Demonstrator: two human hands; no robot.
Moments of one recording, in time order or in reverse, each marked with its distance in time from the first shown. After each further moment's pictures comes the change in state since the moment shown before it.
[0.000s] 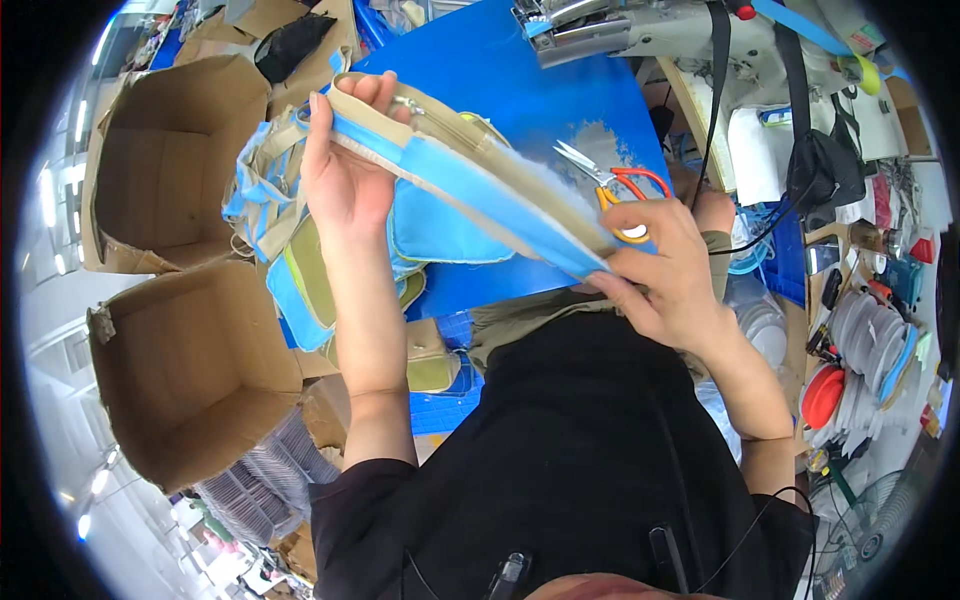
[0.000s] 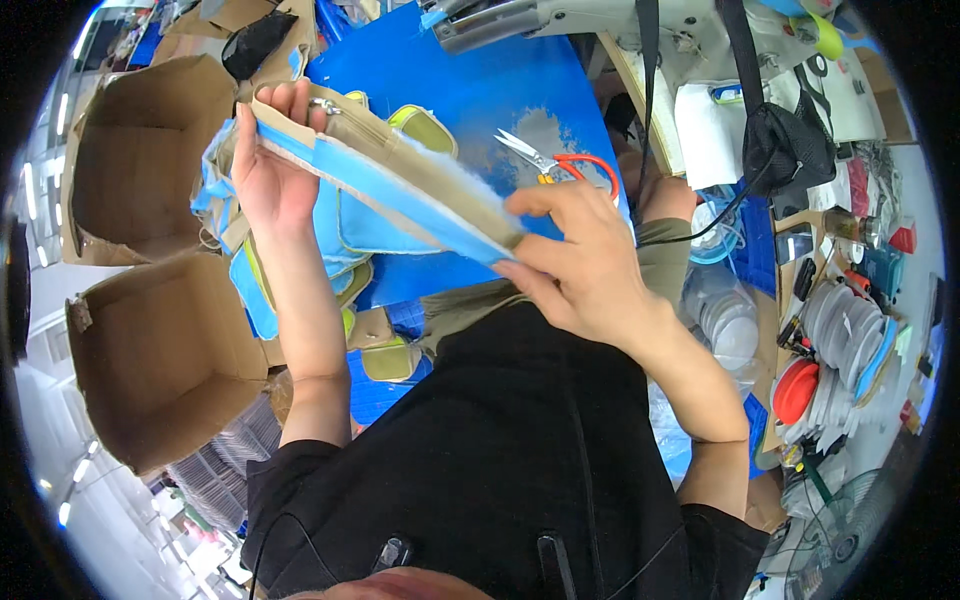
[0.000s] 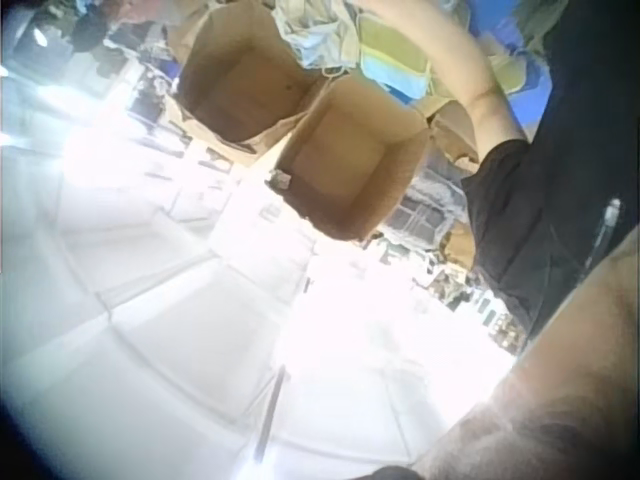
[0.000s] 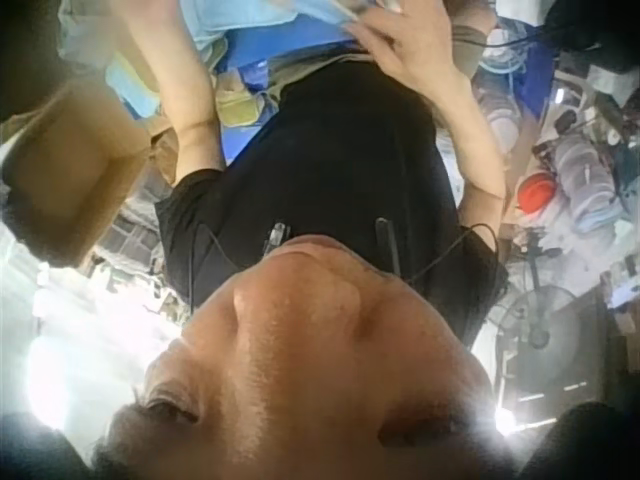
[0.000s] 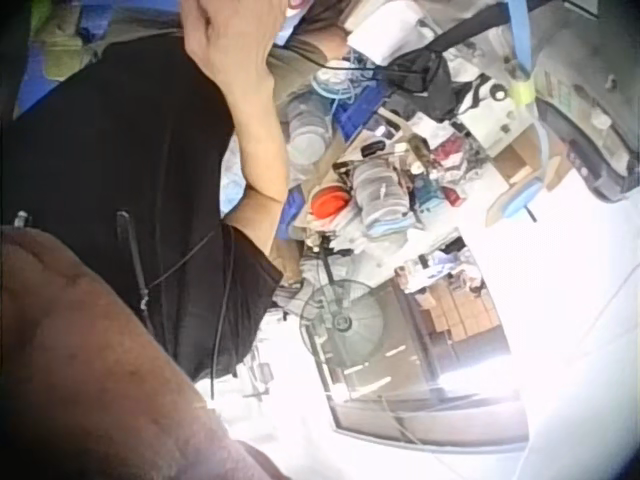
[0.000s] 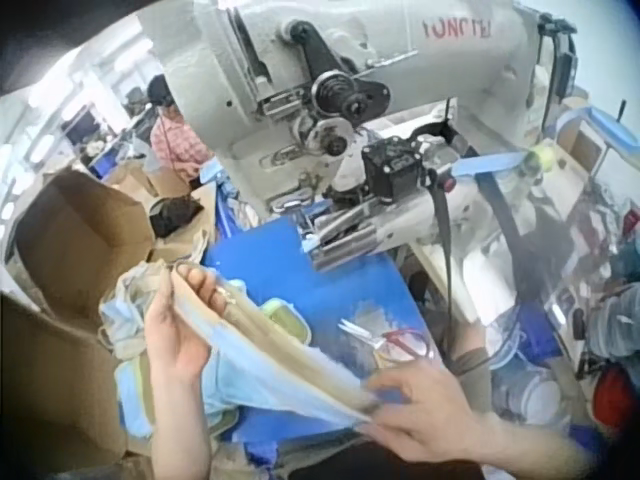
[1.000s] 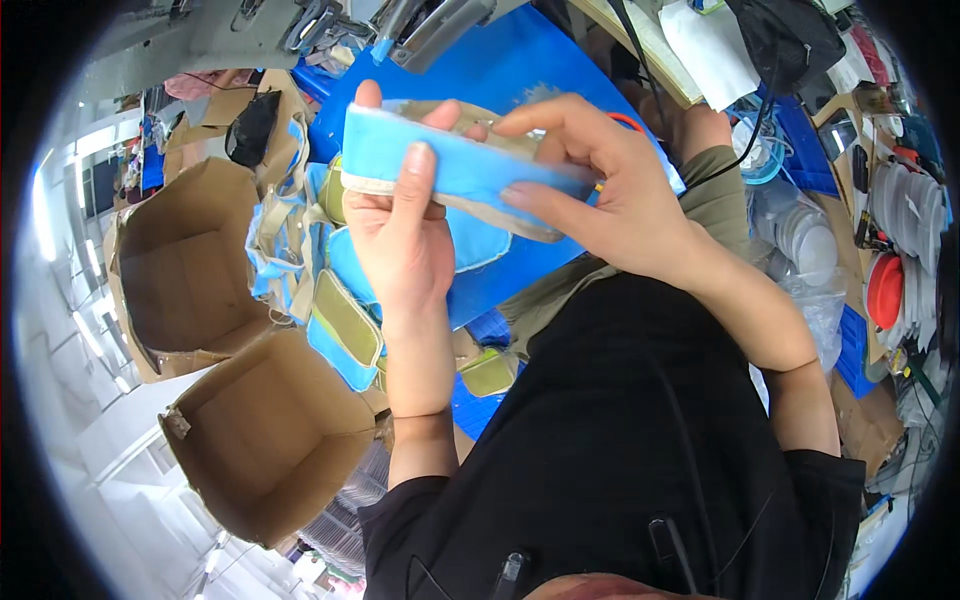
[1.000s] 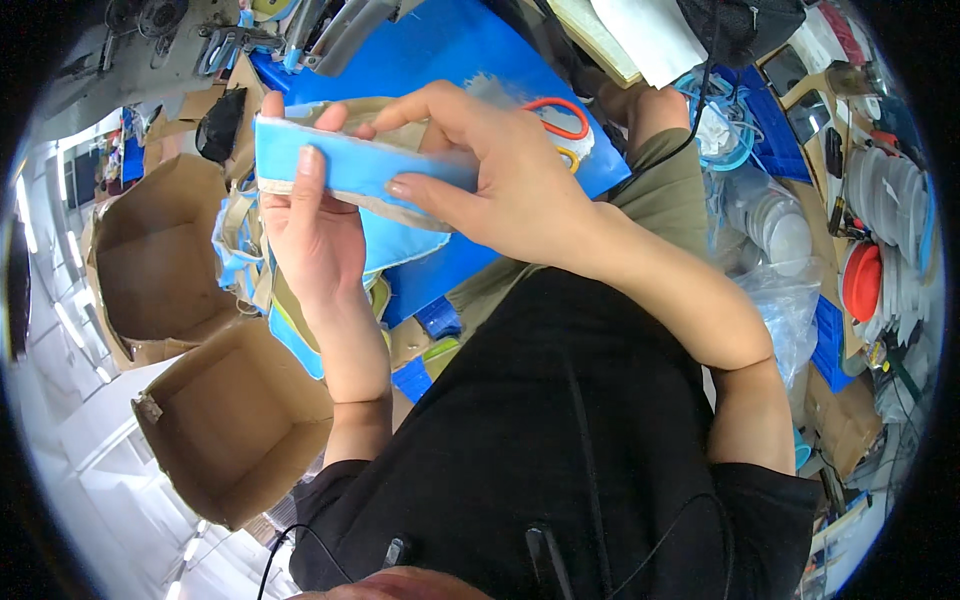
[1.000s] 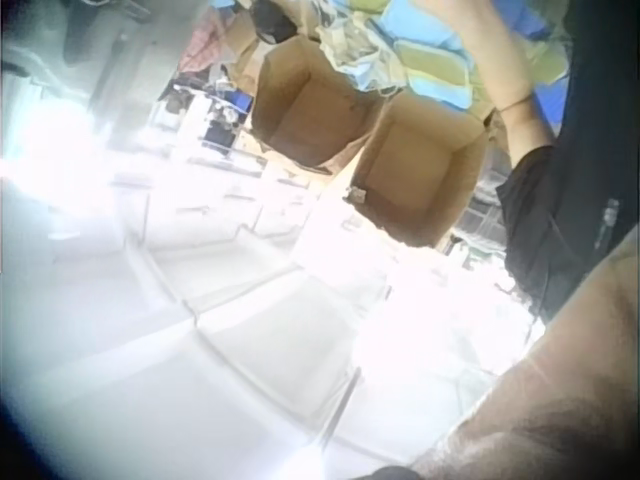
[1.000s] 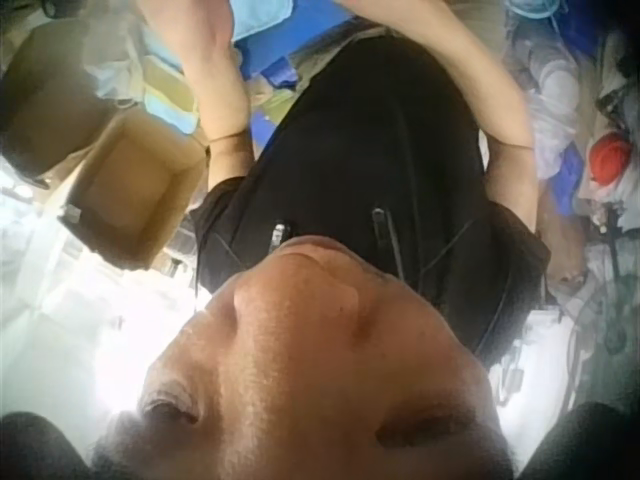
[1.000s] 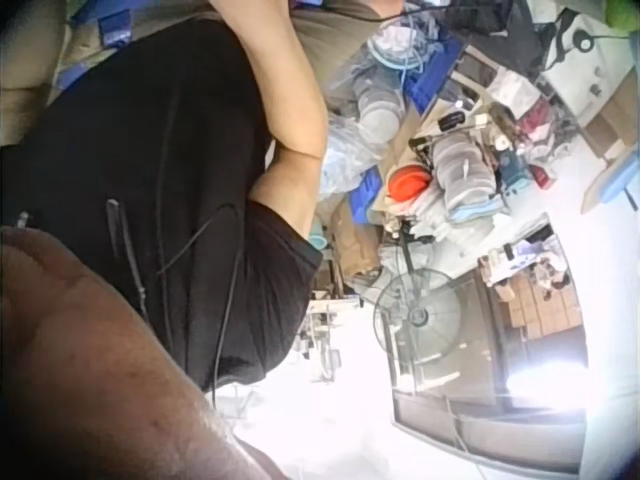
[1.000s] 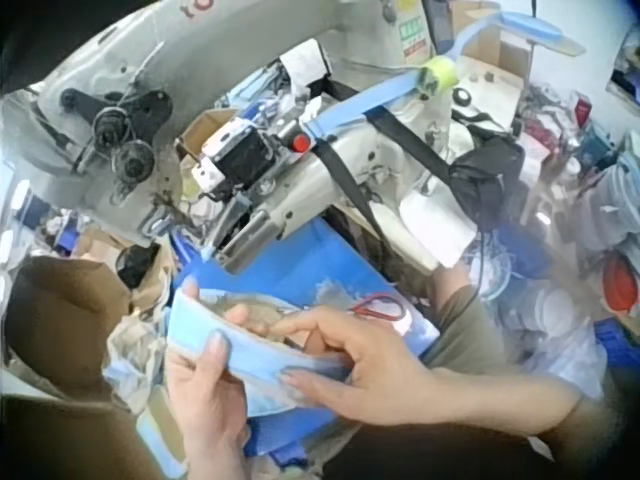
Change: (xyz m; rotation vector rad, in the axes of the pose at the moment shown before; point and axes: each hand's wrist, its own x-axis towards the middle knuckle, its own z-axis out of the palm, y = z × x) left_hand -0.040 -0.085 0.102 0.503 -0.108 -0.052; right_hand 0.015 0.004 0.006 0.591 0.285 0.390
